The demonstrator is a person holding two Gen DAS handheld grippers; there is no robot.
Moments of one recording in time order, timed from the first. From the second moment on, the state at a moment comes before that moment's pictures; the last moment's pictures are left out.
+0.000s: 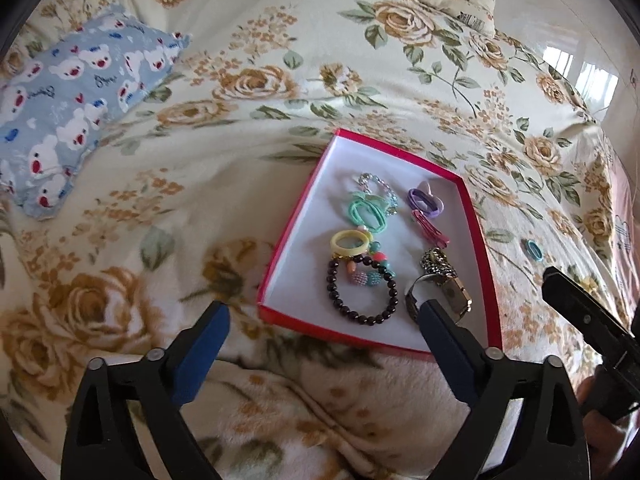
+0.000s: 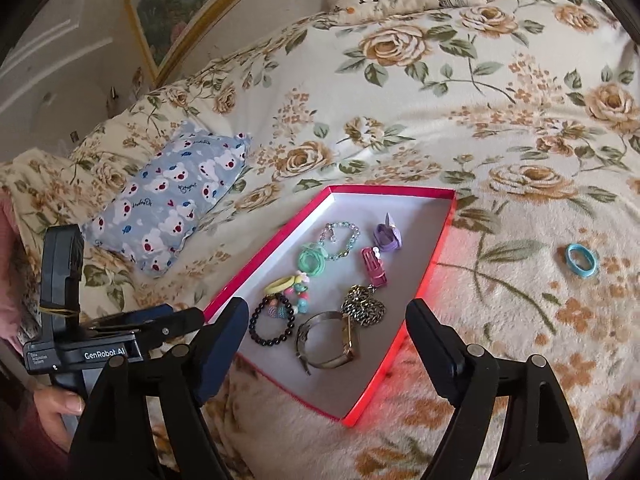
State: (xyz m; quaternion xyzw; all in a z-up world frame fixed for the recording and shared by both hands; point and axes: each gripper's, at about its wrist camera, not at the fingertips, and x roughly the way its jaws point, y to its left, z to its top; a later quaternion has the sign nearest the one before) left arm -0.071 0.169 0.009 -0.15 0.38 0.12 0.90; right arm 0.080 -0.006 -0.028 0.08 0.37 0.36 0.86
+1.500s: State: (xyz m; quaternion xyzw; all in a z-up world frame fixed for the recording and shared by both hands) left arm -0.112 0.098 0.015 -0.01 0.36 0.19 0.91; right arm 0.045 -0.001 -0.037 -0.03 0.38 0.27 0.88
